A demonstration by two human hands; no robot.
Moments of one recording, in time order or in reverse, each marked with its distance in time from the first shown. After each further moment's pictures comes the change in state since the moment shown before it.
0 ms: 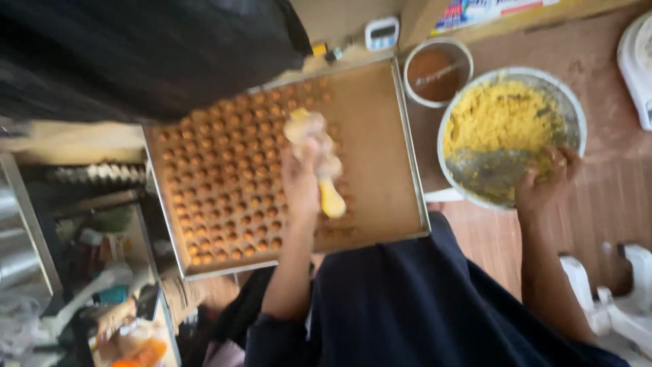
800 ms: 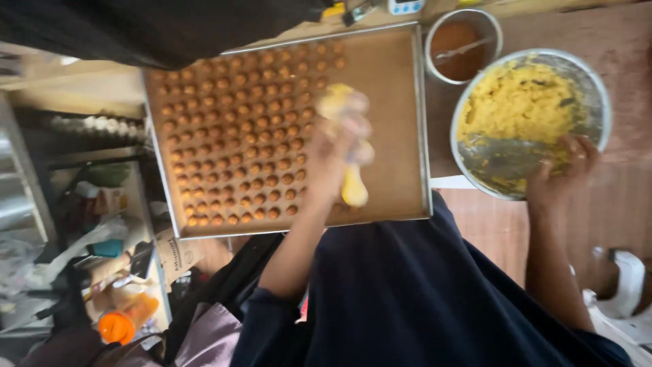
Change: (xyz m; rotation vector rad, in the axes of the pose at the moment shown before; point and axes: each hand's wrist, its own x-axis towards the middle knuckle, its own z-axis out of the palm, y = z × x) left_hand -0.028 -0.005 0.027 0.105 -0.062 -0.018; right_hand 0.006 0.004 -0.010 0.119 -0.100 -0.064
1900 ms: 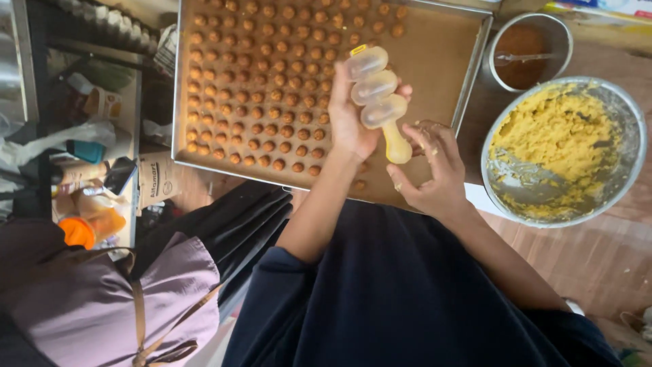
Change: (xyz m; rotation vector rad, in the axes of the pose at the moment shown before) left_hand 0.020 -0.037 -0.027 -0.774 -0.078 0.102; right_hand 0.053 -0.305 0.045 0.562 -0.627 -0.347
